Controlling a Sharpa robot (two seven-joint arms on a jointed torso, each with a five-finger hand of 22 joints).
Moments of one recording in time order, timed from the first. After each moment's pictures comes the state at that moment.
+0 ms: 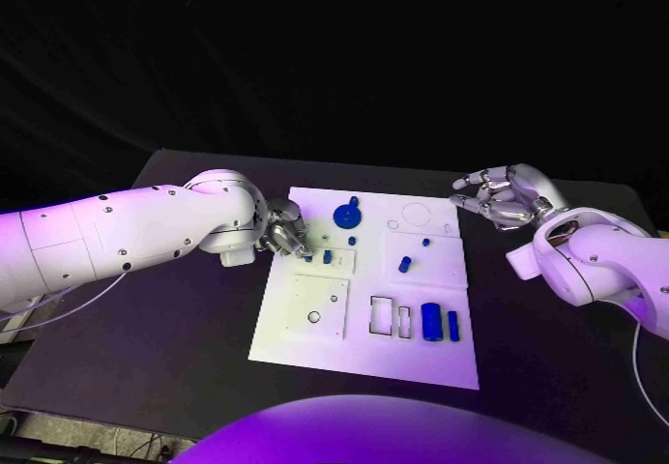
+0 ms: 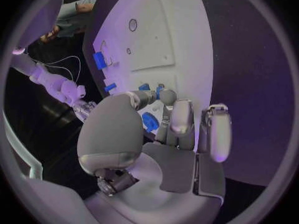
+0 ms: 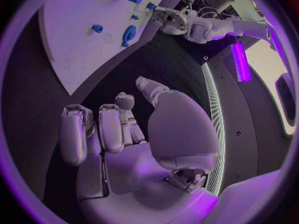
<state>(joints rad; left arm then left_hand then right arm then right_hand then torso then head) 1.20 -0.89 -0.05 1.54 -1.06 0.17 -0.52 1.19 -0.20 0.76 0.25 0.21 0.84 0.05 0.78 0.74 1.25 -0.03 1.01 0.69 1.47 -0.08 1.23 1.12 0.03 1.47 0.02 1.50 1.31 1.23 -0.87 -0.15 1.50 -0.69 -0.51 0.13 1.21 -0.17 0.44 0.10 0.20 0.83 0.17 0.19 0.44 1.15 0.09 1.05 1.00 1.47 0.00 1.33 1.19 0.04 1.45 0.11 1.40 1.31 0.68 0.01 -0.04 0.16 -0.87</state>
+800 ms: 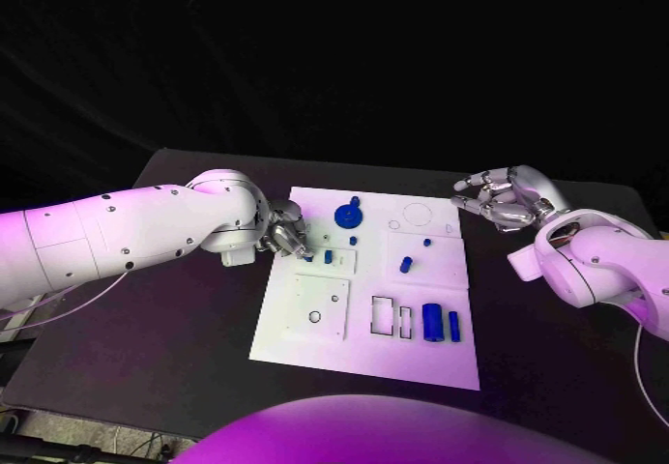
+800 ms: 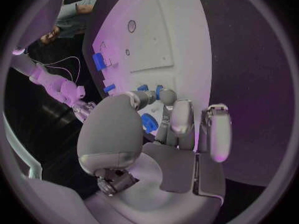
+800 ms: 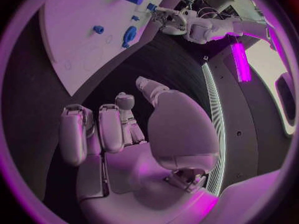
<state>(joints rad) 1.20 -0.88 -0.05 1.54 -1.06 0.18 -0.52 1.19 -0.20 0.76 0.25 0.20 0.85 0.05 0.78 0.74 1.25 -0.03 1.01 0.69 1.47 -0.08 1.23 1.12 0.03 1.47 0.02 1.50 1.31 1.23 -0.87 -0.15 1.50 -0.69 -0.50 0.13 1.21 -0.17 0.44 0.10 0.20 0.83 0.17 0.19 0.44 1.15 0.09 1.05 1.00 1.47 0.00 1.33 1.19 0.04 1.45 0.11 1.40 1.31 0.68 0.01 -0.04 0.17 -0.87</state>
